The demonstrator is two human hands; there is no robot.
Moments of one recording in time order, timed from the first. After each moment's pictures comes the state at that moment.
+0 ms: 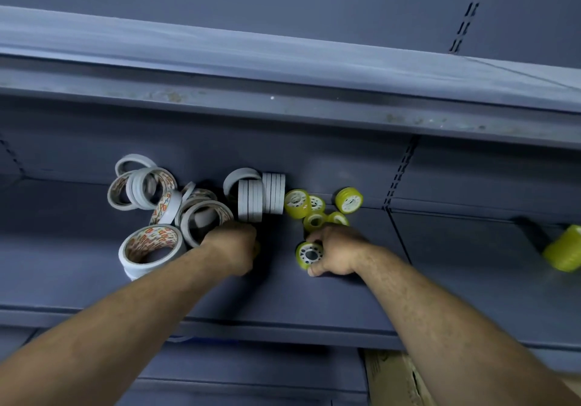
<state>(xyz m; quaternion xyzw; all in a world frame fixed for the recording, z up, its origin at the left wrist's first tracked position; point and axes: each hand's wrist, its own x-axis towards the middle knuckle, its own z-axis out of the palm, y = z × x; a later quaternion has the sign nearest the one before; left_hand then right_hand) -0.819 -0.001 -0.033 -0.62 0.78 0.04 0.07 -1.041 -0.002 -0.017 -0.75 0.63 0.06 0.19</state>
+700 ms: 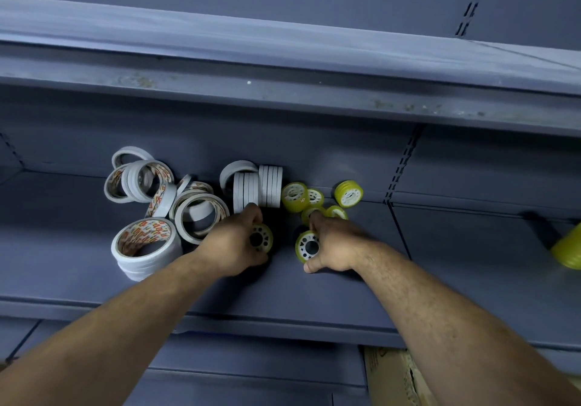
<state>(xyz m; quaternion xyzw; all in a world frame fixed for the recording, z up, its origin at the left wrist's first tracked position) -0.820 0.008 -0.053 -0.60 0.76 0.14 -0.21 -1.047 0.003 -0.013 -0.76 0.62 0.03 0.20</state>
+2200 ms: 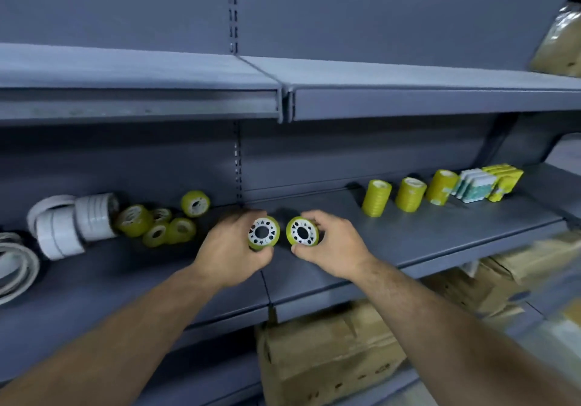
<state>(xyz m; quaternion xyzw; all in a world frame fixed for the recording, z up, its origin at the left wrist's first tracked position) -1.083 0.051 -0.026 -0.43 0.84 0.15 -0.30 -1.291 0.124 -0.013 -0.61 0.70 -0.35 0.16</state>
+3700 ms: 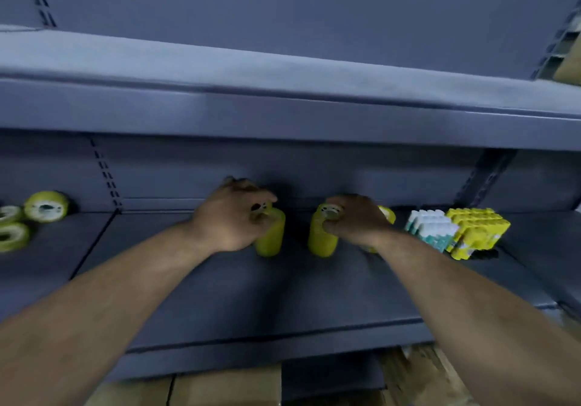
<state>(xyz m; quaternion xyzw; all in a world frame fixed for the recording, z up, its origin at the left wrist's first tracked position) -1.417 0.013 0.031 -0.48 0.86 0.04 -0.19 -1.672 0.035 0.024 -0.66 0.72 -0.18 0.10</state>
